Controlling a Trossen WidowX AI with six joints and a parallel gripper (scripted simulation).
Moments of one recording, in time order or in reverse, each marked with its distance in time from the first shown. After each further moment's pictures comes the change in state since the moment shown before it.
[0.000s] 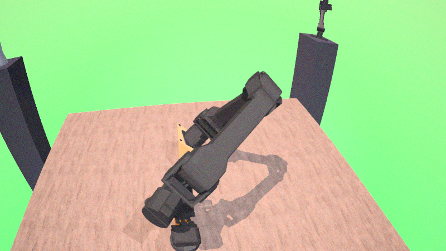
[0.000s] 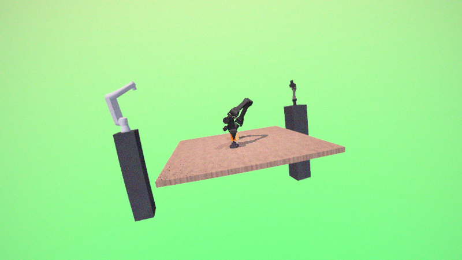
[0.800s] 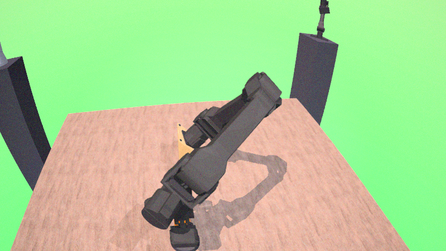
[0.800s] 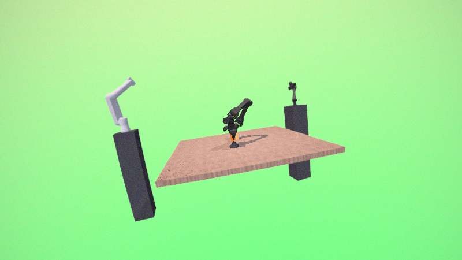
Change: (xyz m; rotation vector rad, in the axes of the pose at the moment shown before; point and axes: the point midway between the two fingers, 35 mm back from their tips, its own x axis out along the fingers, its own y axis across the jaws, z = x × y) arm 0.002 0.002 0.002 0.032 -0.001 0.000
